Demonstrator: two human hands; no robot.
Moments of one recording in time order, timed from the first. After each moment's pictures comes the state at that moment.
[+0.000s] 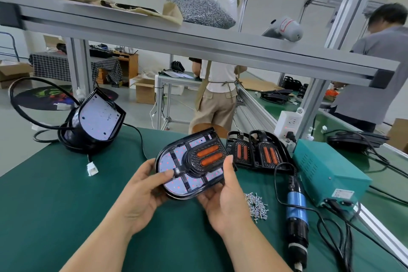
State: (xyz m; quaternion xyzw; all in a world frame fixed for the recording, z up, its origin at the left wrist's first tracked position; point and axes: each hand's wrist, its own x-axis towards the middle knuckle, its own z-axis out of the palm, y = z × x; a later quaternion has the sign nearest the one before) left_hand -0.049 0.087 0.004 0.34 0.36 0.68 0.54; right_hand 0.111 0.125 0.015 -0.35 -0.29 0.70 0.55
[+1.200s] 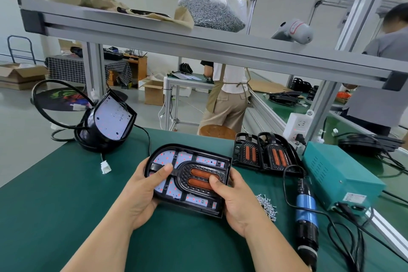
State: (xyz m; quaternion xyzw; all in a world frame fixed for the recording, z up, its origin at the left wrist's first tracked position) left_hand -0.069 0.082 0.003 0.29 0.37 0.70 0.54; right_hand 0.128 0.129 0.006 -0.33 -0.46 0.68 0.47
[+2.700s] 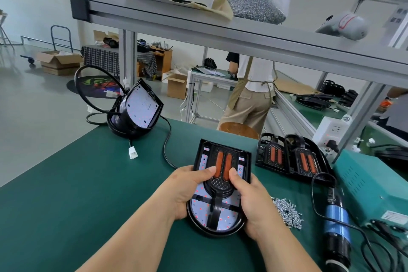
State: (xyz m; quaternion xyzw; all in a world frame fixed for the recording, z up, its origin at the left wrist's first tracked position) left_hand -0.036 0.075 0.025 0.26 0.48 0.56 0.62; right_hand 0.109 0.117 0.014 -0.40 -0.45 0.66 0.44
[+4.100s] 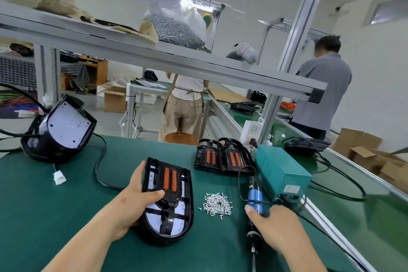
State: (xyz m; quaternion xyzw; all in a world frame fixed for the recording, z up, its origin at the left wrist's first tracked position) left_hand -0.030 0.076 0.010 0.44 0.53 0.49 0.54; right_hand 0.284 0.074 0.036 -0.78 -0.60 0.11 0.15
